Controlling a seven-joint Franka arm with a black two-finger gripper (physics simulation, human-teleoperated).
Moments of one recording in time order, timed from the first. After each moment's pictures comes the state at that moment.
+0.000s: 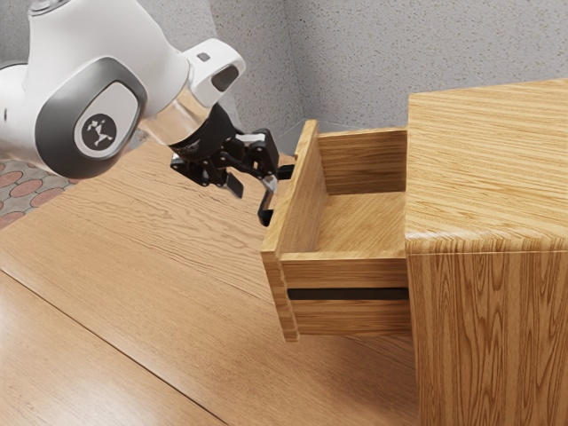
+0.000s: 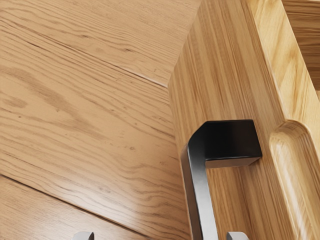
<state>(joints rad) 0.20 -0.23 -0.21 -1.81 -0.05 2.06 -0.41</state>
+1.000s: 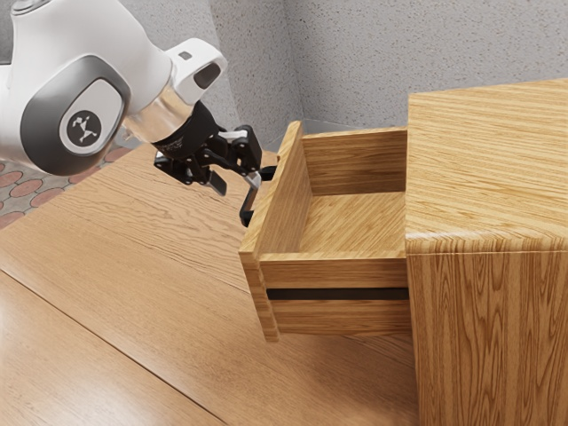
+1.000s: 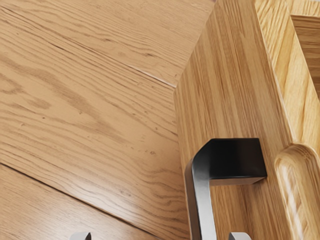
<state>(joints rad) 0.20 -0.24 -0.18 -1.82 -0.05 2.05 -0.41</state>
